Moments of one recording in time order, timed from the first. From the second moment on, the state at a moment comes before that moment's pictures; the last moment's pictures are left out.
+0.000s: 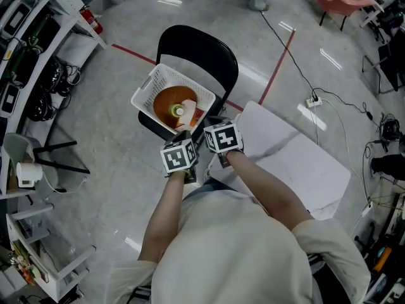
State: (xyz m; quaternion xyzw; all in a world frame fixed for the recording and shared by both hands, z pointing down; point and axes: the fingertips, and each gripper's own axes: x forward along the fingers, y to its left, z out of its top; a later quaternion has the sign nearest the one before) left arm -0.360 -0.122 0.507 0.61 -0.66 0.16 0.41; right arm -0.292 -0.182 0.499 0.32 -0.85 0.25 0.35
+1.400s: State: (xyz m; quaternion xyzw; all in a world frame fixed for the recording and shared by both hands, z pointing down) left arm -0.154 -0.119 0.500 0.79 -0.42 0.28 0.35; right arm -0.047 -0.118 0.479 0.59 -0.70 0.35 0.22
